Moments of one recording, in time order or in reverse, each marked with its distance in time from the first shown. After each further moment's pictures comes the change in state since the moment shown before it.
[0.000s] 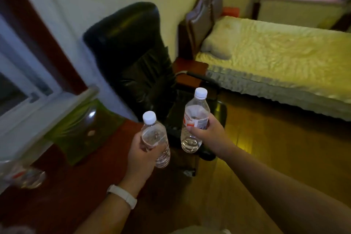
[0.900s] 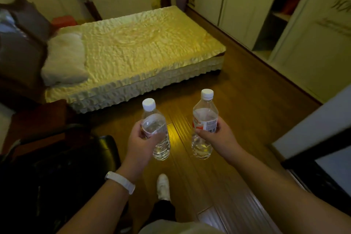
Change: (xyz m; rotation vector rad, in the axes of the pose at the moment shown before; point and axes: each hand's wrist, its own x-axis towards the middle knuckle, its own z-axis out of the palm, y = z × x) left_hand 0.006 0.083 0.526 0.057 -0.910 0.079; right_hand -0.118 0.119 -0.448 0.171 0.857 0.216
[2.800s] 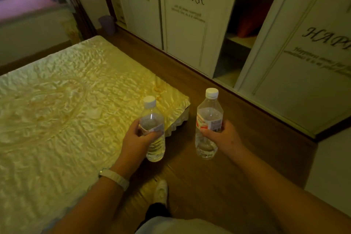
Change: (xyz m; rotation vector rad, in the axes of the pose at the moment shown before) left_hand 0.868 0.135 0.387 -0.028 -0.414 -0.034; right_hand 0.789 -0.127 -0.296 0.043 0.470 0.150
